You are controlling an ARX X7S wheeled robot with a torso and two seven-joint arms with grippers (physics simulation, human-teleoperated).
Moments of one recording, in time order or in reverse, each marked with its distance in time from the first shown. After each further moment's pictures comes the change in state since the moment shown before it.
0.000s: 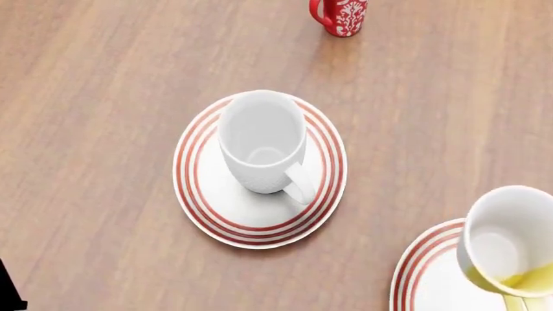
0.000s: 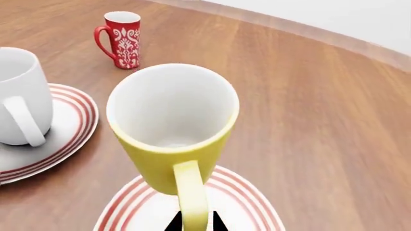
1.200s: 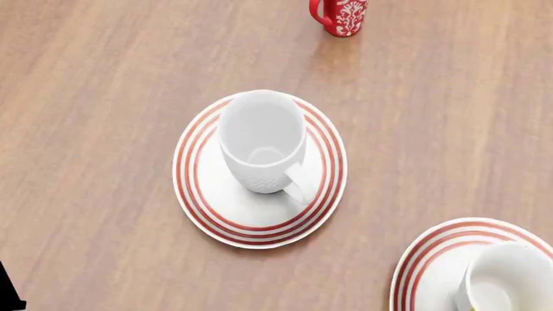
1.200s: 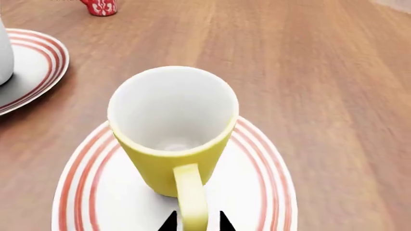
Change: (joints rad) left arm -0.001 -0.011 0.005 0.005 -0.009 0.002 -0.013; right arm -0.028 -0.023 -0.069 0.297 -0.037 -0.217 0.012
